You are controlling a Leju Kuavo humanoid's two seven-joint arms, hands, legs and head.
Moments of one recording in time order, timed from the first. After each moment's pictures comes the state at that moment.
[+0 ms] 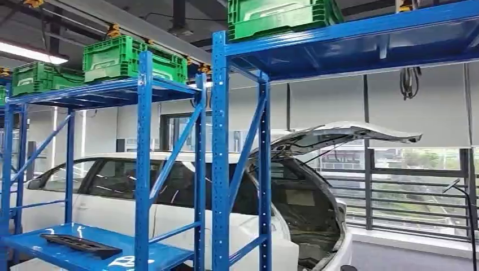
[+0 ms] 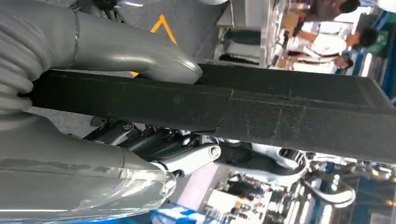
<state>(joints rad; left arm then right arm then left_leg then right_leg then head) -0.01 0.09 0.87 -0.21 -0.53 -0.01 -0.47 -0.49 -0.13 0.87 -1.59 -0.20 0.49 -0.42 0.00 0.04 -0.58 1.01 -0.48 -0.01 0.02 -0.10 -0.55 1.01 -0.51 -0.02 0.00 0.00</state>
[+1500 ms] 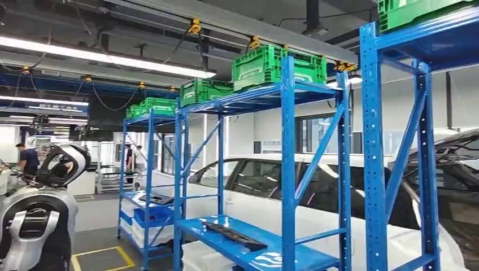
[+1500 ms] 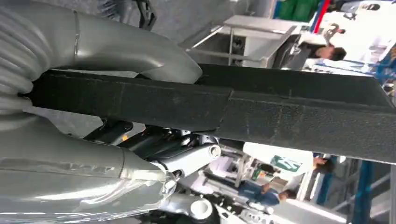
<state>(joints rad) -0.04 0.11 0.92 -0.22 -0.72 -0.02 -0.42 -0.41 -0.23 0.84 -1.64 -0.11 0.44 -0.47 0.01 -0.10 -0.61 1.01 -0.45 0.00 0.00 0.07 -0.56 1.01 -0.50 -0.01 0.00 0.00</state>
